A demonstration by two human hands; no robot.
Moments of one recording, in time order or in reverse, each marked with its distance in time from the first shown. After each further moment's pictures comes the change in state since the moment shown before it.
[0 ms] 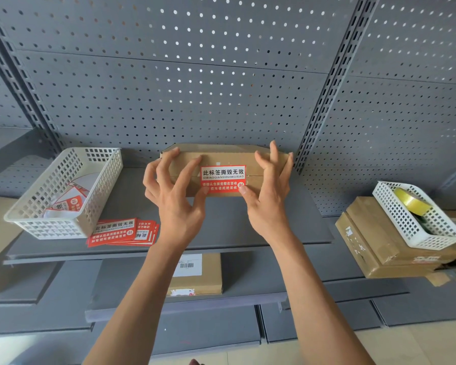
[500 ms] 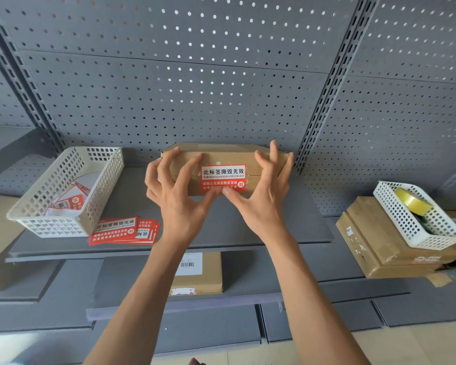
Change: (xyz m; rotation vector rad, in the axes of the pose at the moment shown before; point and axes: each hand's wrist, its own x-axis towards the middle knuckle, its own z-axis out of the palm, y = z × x) left_hand -0.001 0.007 0.001 0.015 0.000 -0.032; right_hand 0.000 -0.012 0.006 -0.062 0.045 0.008
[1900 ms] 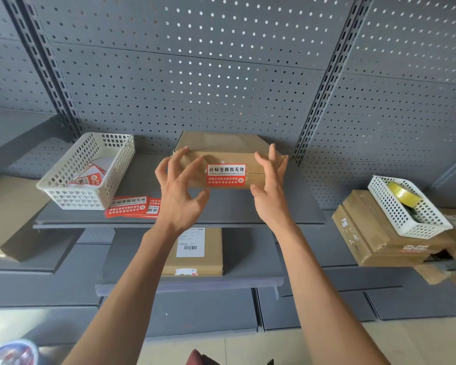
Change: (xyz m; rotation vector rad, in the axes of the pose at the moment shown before) left_hand -0.025 -0.012 -0.037 -0.160 -0.278 -0.029; right_hand -0.030 0.009 -0.022 0.184 -0.214 0.119
